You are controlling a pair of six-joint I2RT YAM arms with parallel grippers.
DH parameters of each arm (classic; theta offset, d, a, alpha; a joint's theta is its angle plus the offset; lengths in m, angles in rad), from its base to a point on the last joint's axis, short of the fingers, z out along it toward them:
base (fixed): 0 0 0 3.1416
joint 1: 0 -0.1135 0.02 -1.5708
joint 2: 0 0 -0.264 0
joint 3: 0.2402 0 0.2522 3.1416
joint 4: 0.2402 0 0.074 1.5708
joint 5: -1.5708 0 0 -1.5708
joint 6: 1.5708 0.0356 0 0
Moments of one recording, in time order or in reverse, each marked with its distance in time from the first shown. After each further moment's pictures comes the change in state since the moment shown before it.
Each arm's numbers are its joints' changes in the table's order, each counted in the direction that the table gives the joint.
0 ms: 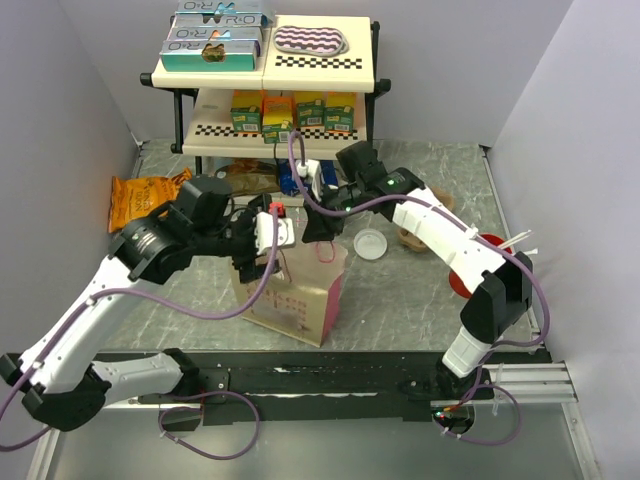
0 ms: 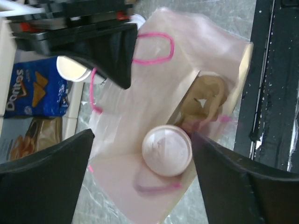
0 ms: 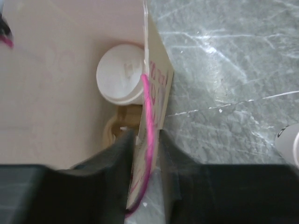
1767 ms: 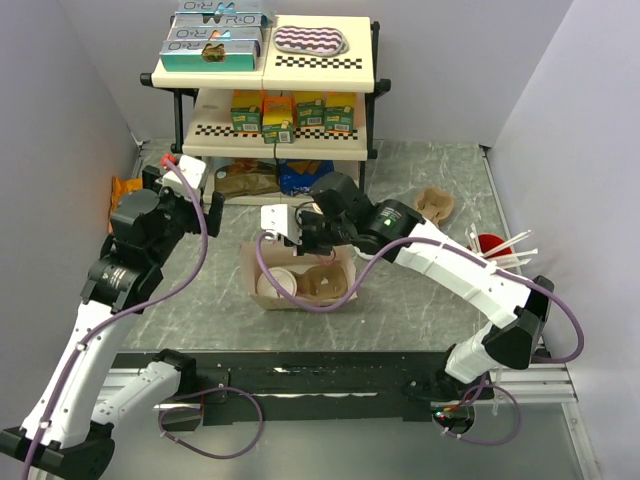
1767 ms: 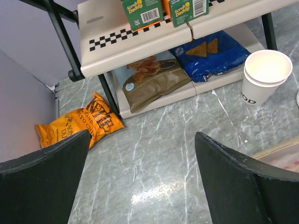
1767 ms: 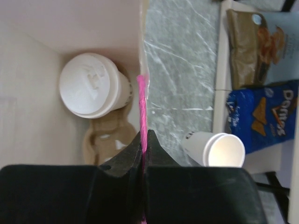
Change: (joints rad) left arm -0.383 0.287 -0.343 -0.515 0.507 -0.450; right arm -0.317 0.166 -0.035 -0.014 -0.482 -0.376
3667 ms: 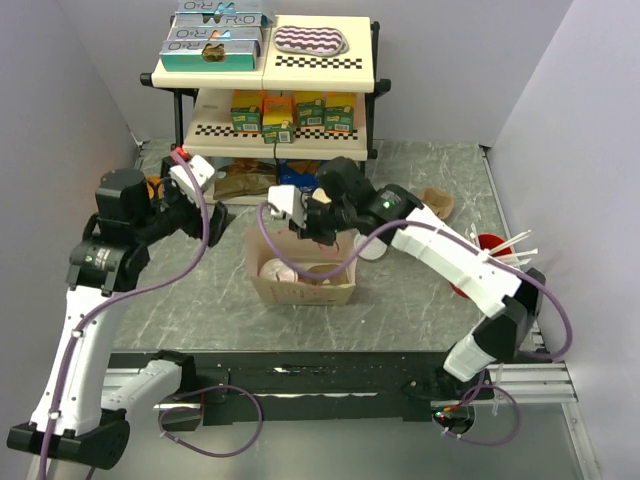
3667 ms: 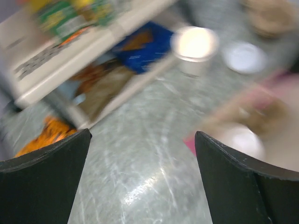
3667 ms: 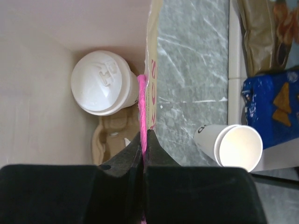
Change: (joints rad) left arm -0.146 -0.098 0.153 0.188 -0.479 0.119; right arm 0.080 -0.047 0.033 0.036 0.066 0.048
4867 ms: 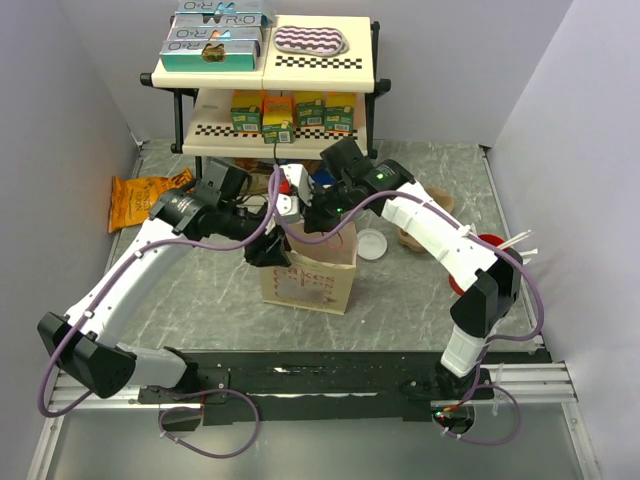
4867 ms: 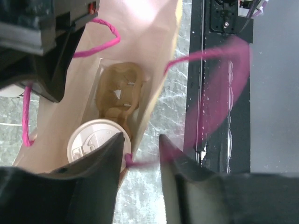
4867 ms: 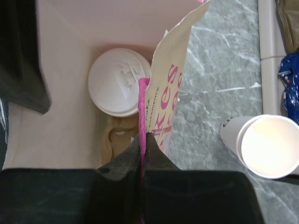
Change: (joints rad) left arm 0.347 -0.391 0.159 0.367 -0.438 0.301; right arm 0.158 -0.181 0.164 0.154 0.177 0.079
